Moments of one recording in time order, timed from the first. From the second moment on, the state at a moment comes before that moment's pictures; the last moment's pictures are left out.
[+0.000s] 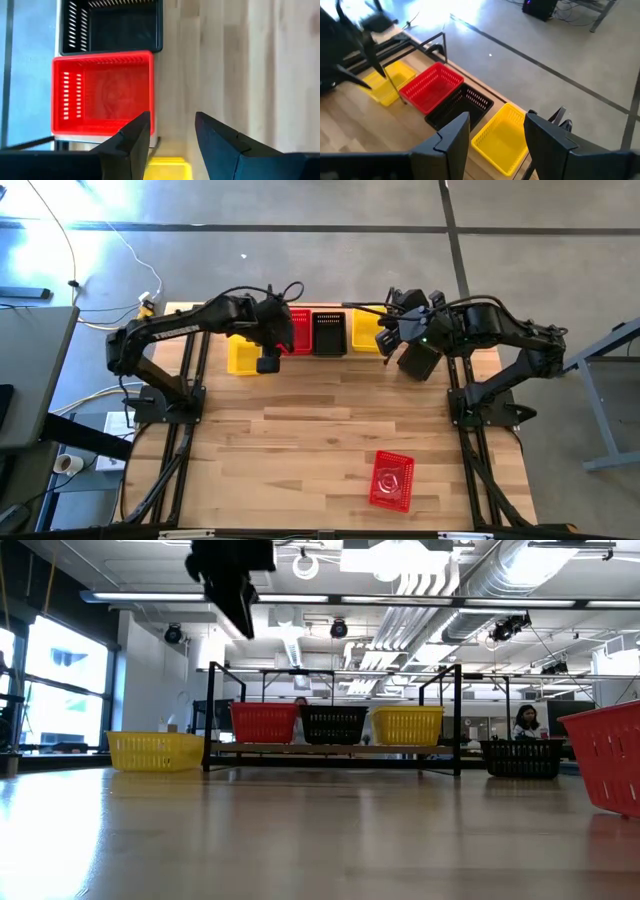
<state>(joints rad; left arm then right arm) 0.44 1.49 1.45 -1.09 -0.05 0.35 0.04 1.41 1.84 -1.26 0.77 0.59</state>
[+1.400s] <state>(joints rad) 0.65 1.24 0.99 -1.27 -0.25 -0.90 0.04 1.41 1.84 -1.25 0.72 0.33</state>
